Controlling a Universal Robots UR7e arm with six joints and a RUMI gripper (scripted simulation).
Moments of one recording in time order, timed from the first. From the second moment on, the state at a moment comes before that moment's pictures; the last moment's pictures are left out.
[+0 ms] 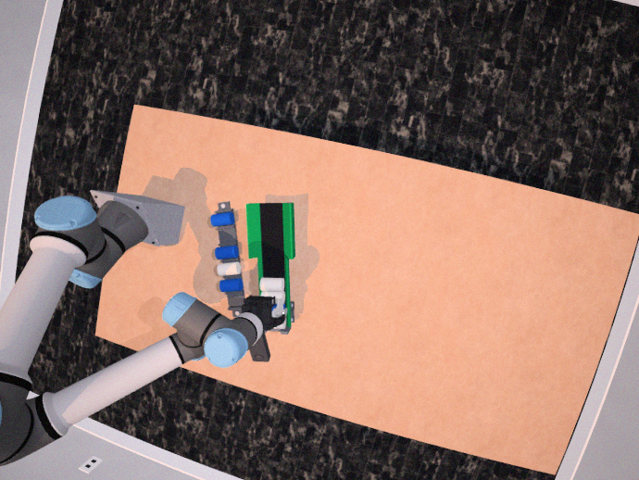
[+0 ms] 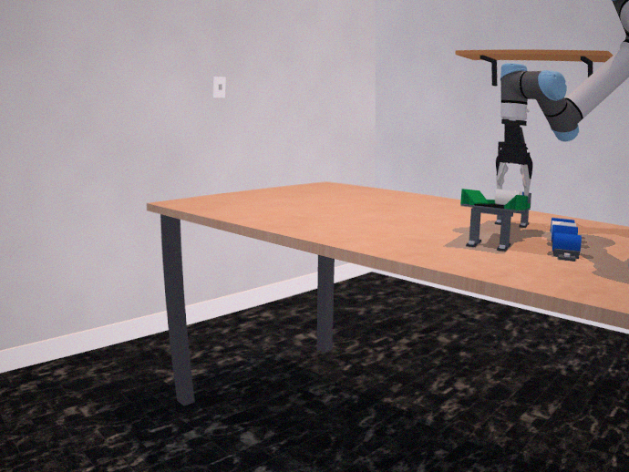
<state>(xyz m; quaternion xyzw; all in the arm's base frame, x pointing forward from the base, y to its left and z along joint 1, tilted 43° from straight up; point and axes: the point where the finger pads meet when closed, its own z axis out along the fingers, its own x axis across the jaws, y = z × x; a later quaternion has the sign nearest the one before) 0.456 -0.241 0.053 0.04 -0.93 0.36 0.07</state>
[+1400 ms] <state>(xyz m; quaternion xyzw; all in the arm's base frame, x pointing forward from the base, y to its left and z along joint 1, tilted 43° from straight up) 0.464 -0.186 0.114 0.04 -0.93 0.36 0.07</state>
